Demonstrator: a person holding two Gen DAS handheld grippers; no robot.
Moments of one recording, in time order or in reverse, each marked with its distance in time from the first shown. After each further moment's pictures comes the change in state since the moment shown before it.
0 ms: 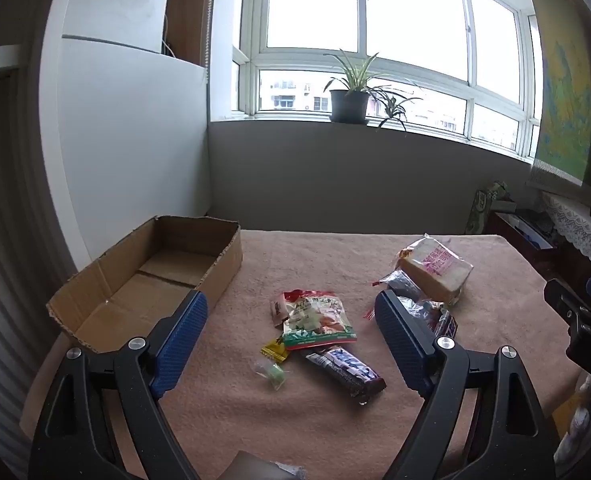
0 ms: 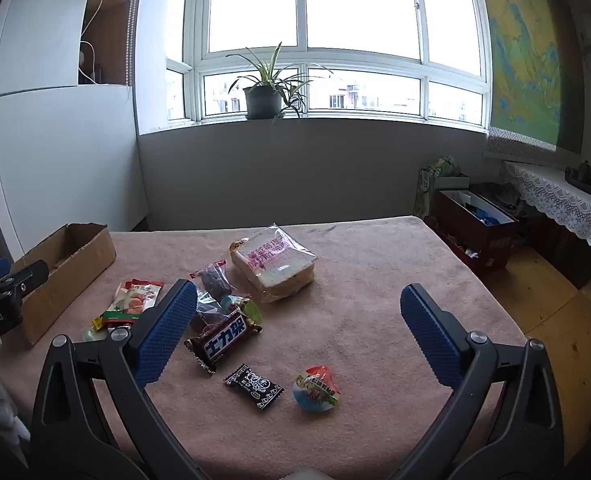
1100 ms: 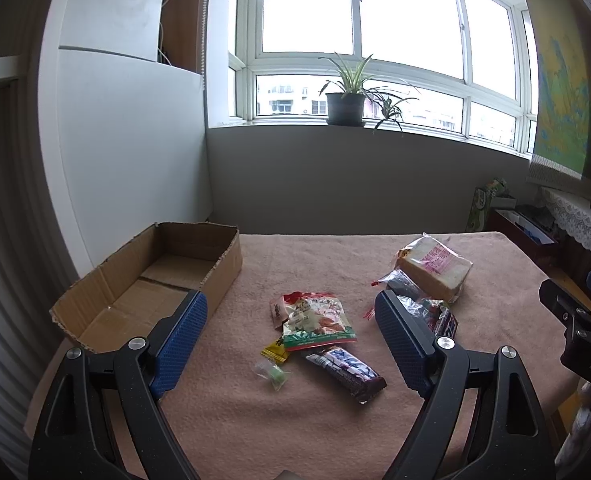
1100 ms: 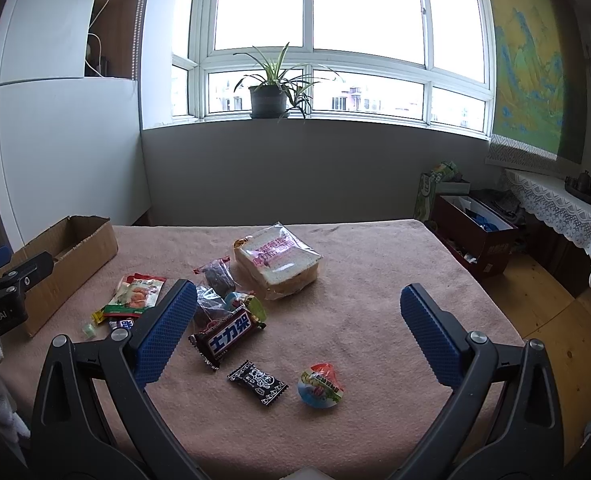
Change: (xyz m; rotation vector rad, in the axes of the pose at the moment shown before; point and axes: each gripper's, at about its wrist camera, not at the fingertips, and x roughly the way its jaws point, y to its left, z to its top) left arm -0.004 -0.005 0.000 0.064 -0.046 0.032; right arm -0.006 0.009 -0.001 -0.044 0.012 -0.011
